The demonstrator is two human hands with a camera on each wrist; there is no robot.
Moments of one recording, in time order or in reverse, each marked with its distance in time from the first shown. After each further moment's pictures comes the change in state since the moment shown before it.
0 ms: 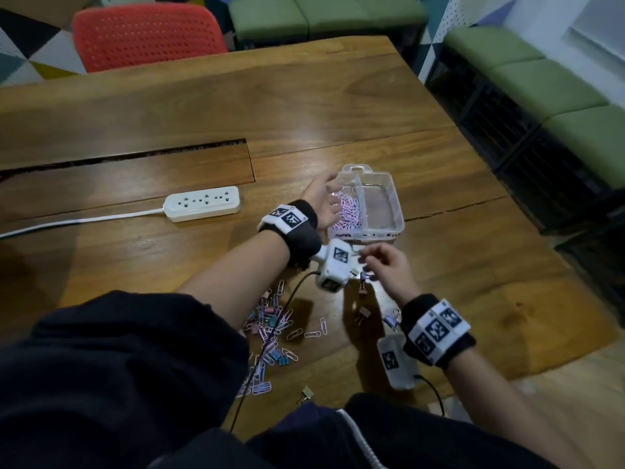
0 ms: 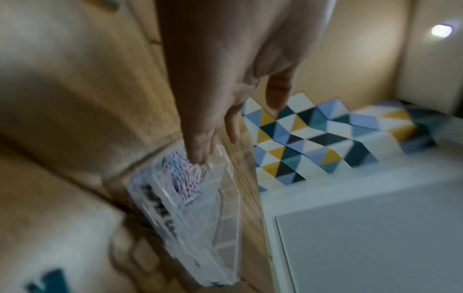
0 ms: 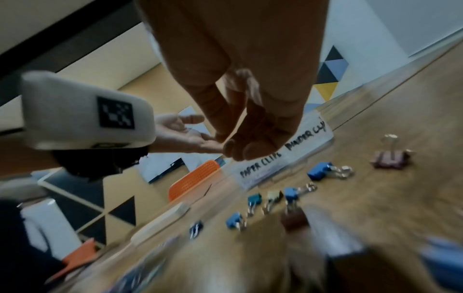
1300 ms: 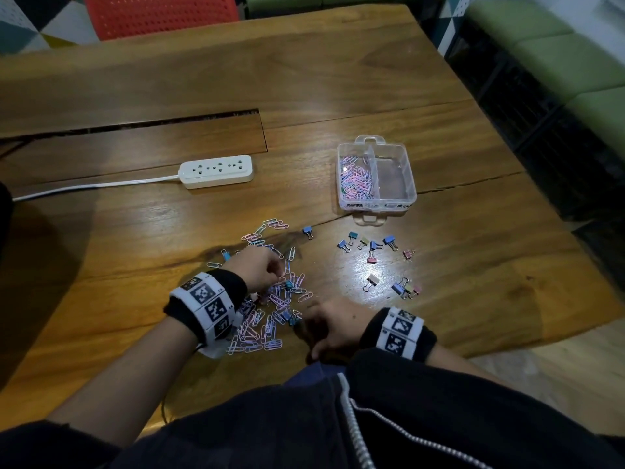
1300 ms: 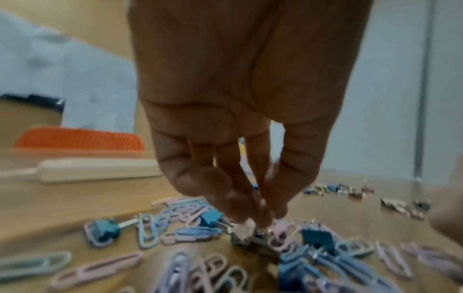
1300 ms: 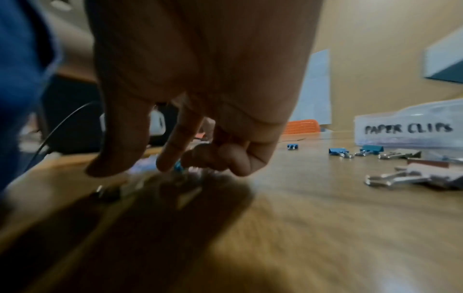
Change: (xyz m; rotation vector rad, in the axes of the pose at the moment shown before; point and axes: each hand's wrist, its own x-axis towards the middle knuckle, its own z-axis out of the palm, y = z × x) left_hand -0.107 -0.097 -0.122 1.558 0.213 0.107; right_hand -0.074 0.029 0.071 -0.943 -0.883 -0.246
